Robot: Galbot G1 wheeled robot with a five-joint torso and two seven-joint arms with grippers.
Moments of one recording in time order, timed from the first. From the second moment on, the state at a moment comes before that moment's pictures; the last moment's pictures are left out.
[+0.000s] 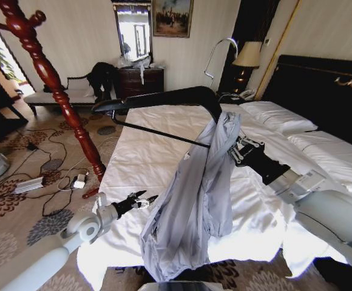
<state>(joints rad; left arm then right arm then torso) 1.06 -0.57 0.00 -2.00 -1.24 0.21 0.17 -1.56 0.36 0.93 2.45 0.62 -0.07 0.12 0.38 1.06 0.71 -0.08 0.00</state>
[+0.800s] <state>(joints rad) 0.81 -0.68 0.32 -1.89 -1.21 0.21 0.15 -1.57 0.37 0.93 2.45 0.63 -0.08 0.12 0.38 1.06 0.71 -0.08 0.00</state>
